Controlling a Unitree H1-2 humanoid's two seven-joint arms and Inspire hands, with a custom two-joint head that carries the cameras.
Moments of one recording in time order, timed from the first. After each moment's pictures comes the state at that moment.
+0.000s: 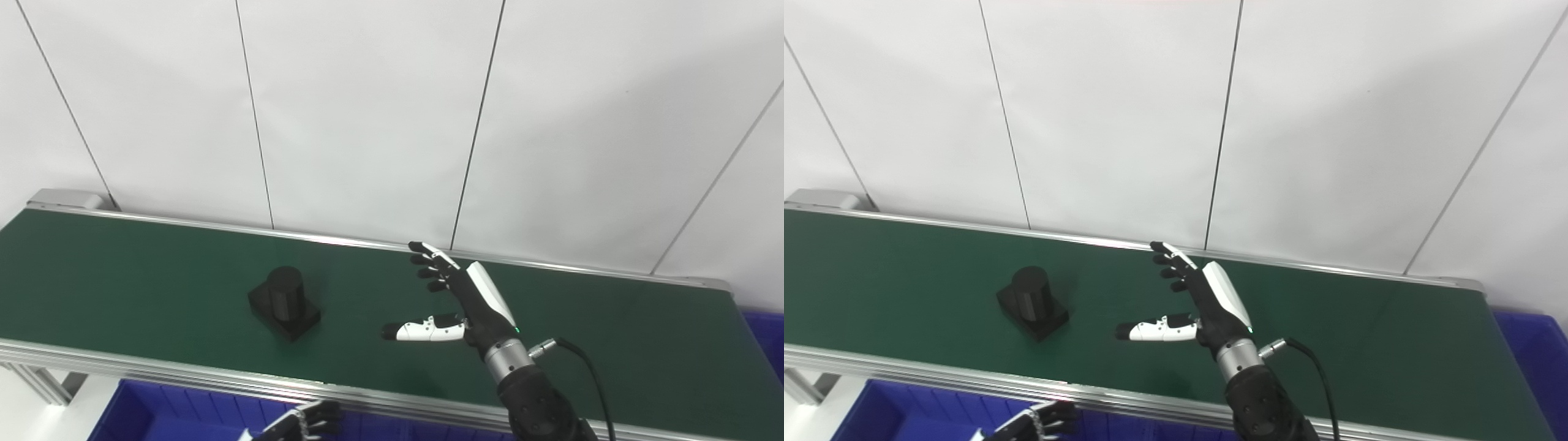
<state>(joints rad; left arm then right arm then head) 0.34 0.15 -0.18 0.02 -0.09 -0.43 -0.25 -0.33 -0.03 0.31 -0.03 -0.45 0.29 0.17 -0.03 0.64</state>
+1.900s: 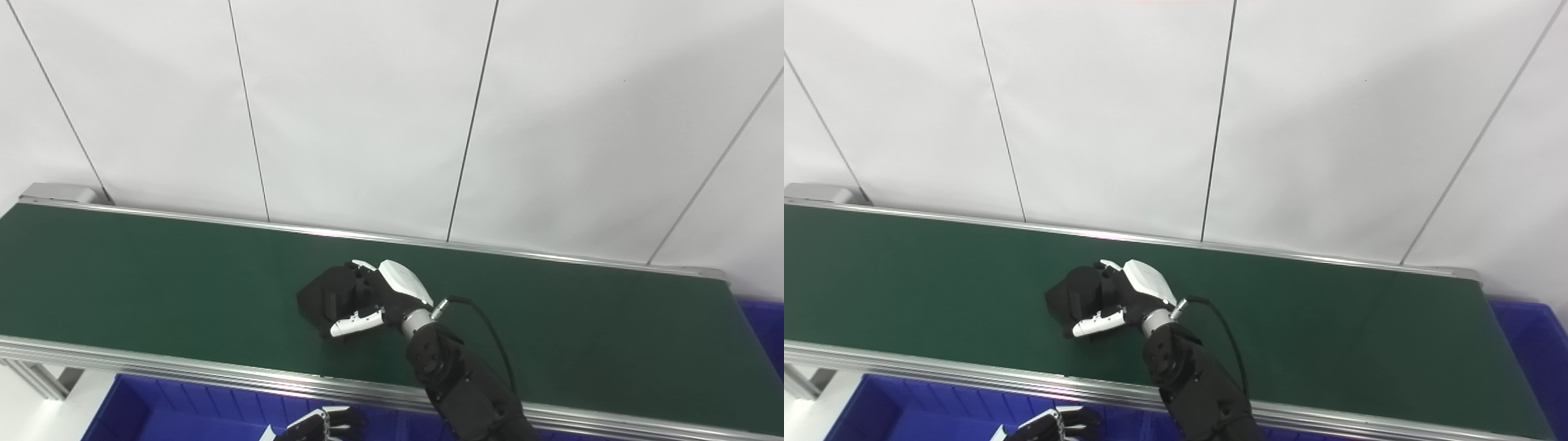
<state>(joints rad) 0.37 0.10 -0.18 -0.02 0.01 -0.43 -0.23 -0.67 0.11 0.50 0.77 -0.56 0.15 -0.03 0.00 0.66</state>
